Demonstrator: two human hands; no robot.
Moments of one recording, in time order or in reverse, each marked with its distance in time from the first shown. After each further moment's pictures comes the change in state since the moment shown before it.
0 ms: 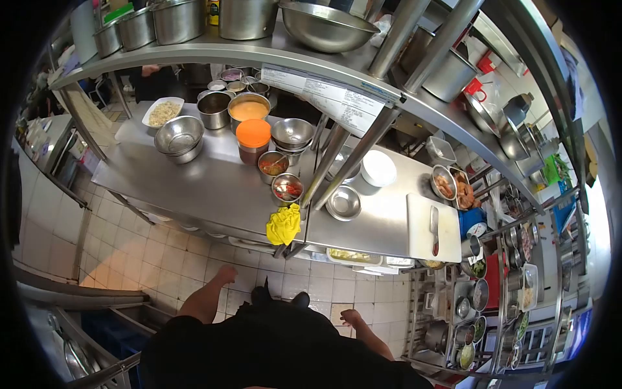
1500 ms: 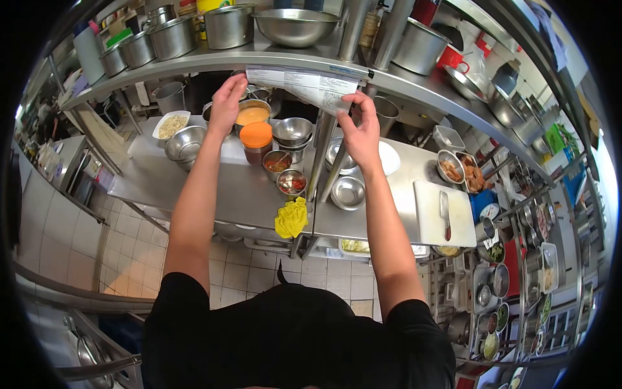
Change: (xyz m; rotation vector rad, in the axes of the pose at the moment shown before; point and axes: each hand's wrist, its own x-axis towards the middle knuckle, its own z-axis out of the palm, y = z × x) left_hand -0.093 0.063 -0.613 -1.196 1.346 0.629; right_hand -0.380 -0.481 -0.076 0.370 0.411 -1.985
